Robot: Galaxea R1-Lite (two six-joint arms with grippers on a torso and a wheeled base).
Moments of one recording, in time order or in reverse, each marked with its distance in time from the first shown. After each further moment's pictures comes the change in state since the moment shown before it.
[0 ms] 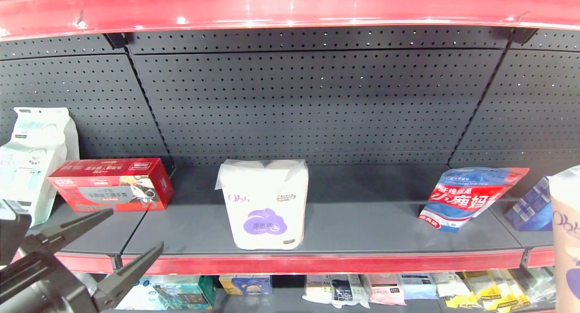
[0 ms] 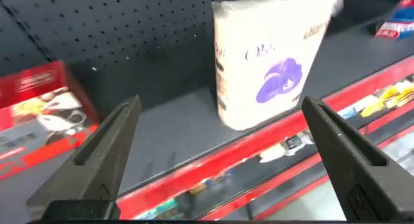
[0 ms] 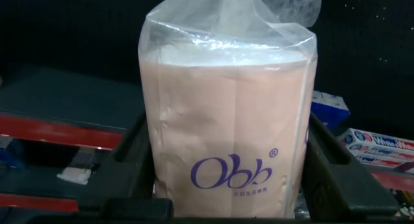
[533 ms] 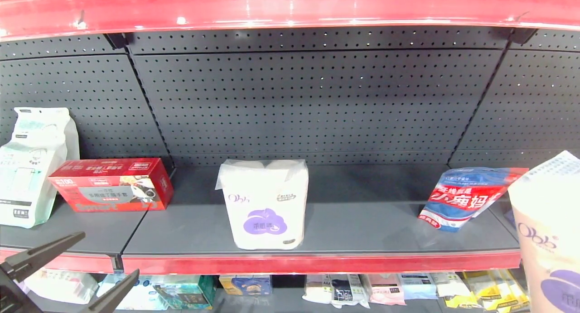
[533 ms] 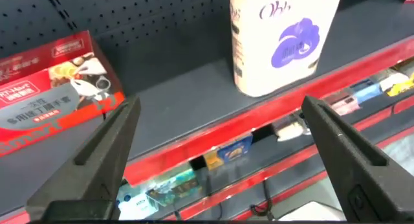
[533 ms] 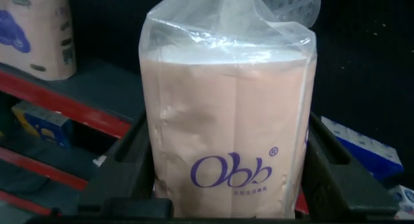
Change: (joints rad) left arm -0.001 -0.167 0.006 0.194 0.049 0.045; right arm 0.146 0.017 -0.011 0.003 0.132 -0.052
